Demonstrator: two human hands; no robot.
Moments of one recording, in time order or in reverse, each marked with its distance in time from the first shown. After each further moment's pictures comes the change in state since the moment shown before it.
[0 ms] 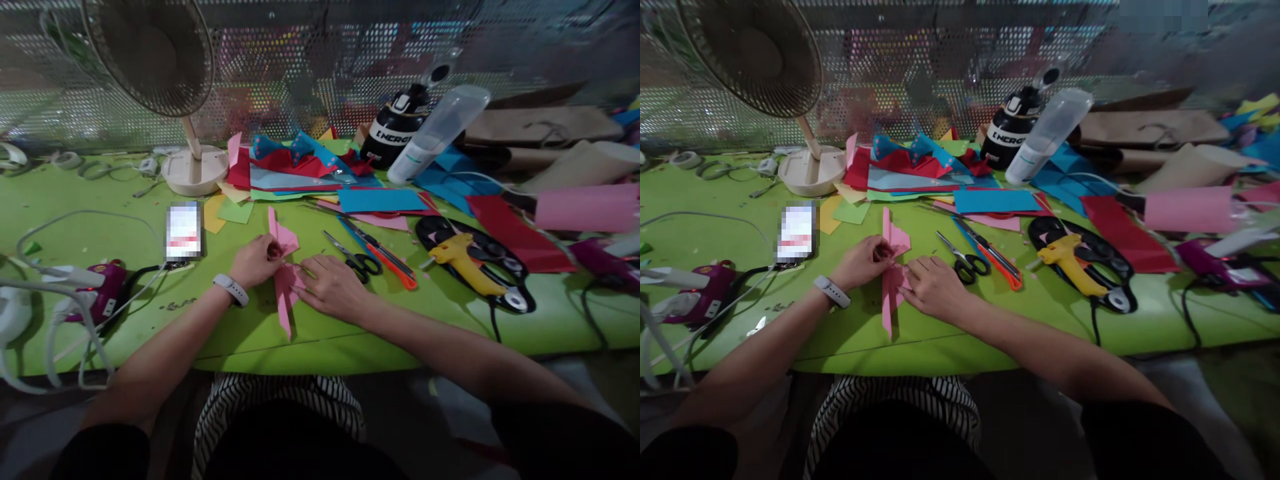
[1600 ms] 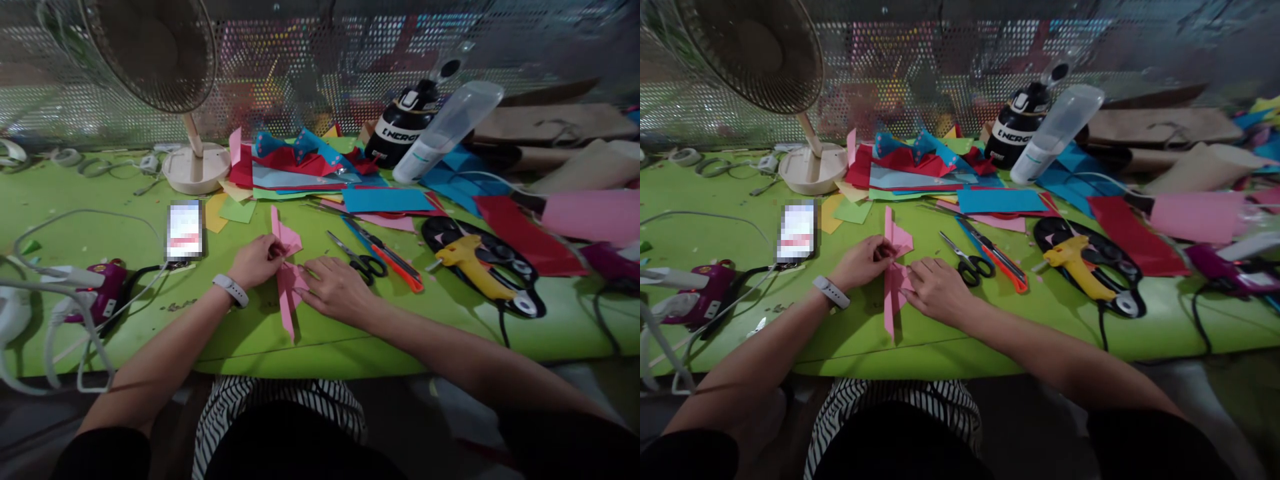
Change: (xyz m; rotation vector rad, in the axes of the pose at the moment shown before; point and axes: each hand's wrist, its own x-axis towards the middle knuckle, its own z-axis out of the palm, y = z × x) left_hand 0.002 -0.006 0.001 -0.025 0.010 0.020; right_hand -0.002 0.000 0.003 0.001 -0.012 0.013
